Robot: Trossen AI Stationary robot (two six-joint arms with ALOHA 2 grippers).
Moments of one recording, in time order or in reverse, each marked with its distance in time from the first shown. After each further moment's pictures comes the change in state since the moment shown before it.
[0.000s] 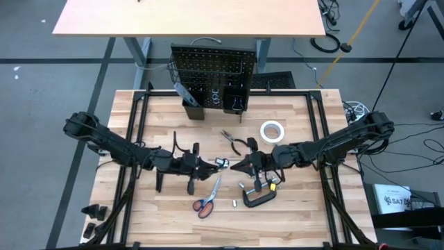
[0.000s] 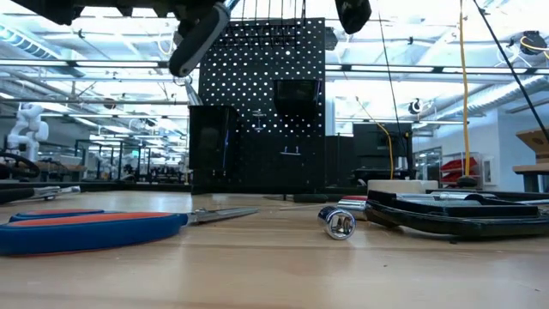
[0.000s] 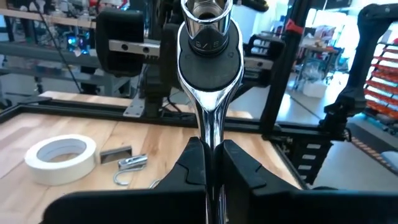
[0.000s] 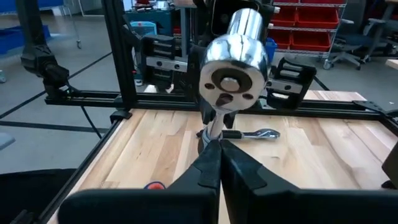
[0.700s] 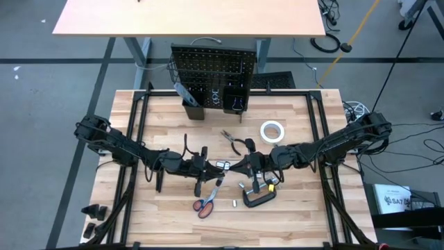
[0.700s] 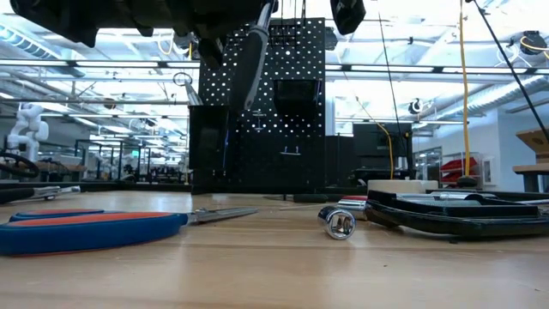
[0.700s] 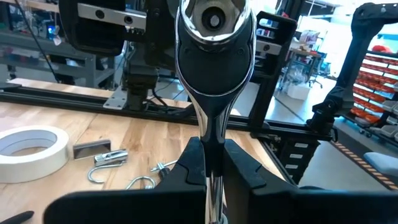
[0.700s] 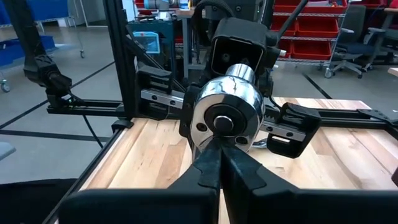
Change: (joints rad) left arm 0.037 0.168 0.030 0.133 0.089 -0.053; right arm -0.002 0.039 -0.002 0.081 -0.004 -0.003
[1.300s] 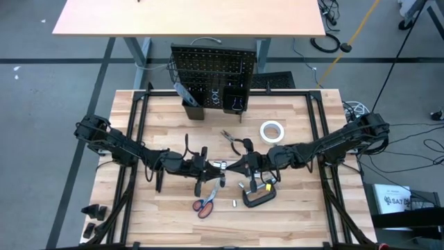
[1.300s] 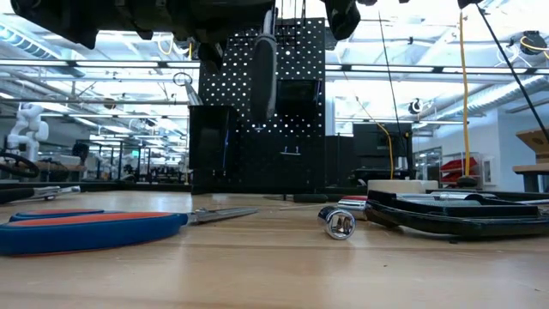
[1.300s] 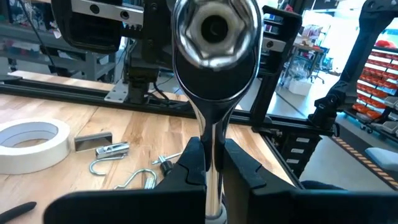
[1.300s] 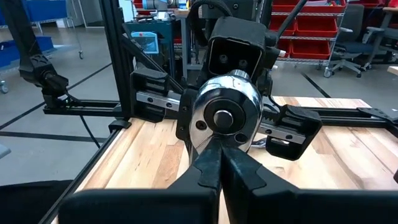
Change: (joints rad) left arm 0.000 0.001 0.000 -0.019 0.003 -0.007; right arm -0.020 0.034 0.001 0.029 -0.007 0.006
